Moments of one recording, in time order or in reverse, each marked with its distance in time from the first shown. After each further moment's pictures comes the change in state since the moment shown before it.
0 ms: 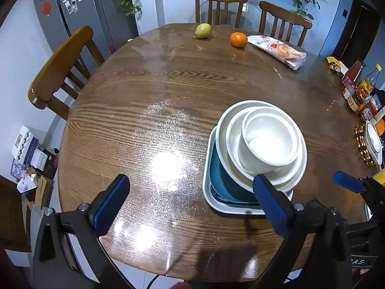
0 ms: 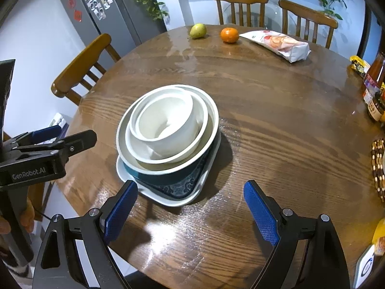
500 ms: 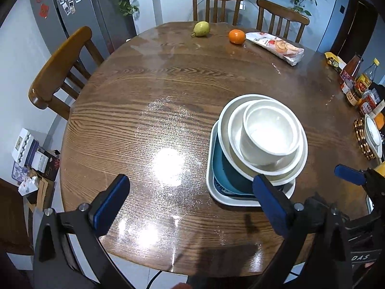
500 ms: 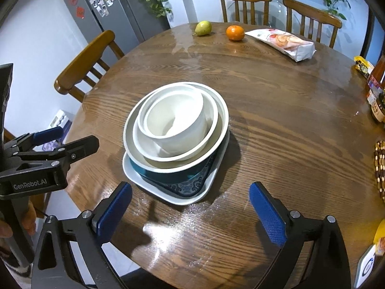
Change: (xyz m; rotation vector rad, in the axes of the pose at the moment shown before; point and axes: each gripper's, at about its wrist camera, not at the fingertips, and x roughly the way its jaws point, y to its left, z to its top) left arm -0.003 0.003 -0.007 0.026 0.003 0.011; right arm 0.002 0.008 0.001 -0.005 0.015 0.015
